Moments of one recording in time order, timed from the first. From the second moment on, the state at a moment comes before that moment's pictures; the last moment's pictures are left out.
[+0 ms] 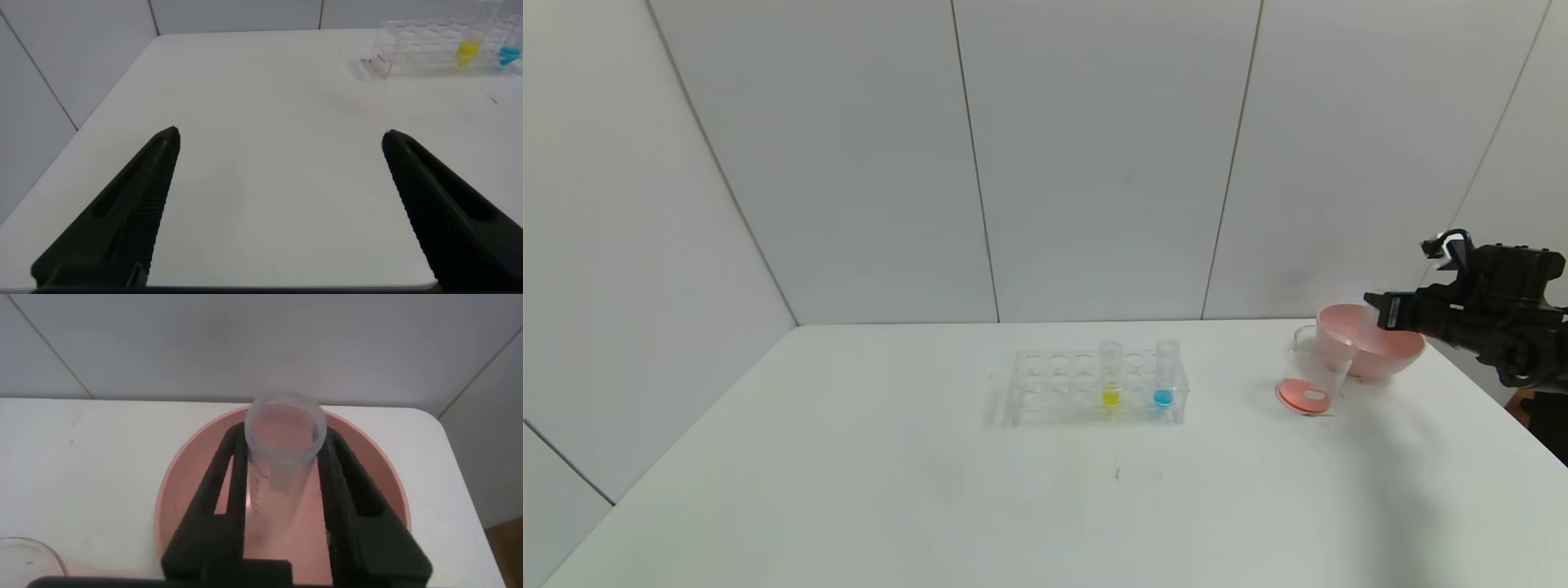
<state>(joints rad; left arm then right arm) 0.00 0.00 0.00 0.00 0.00 0.00 -0.26 2.23 -1.33 -0.65 0.26 -0.04</state>
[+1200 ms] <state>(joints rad) 0.00 0.00 0.00 0.00 0.00 0.00 -0.25 1.98 -0.99 -0.72 0.26 -0.03</state>
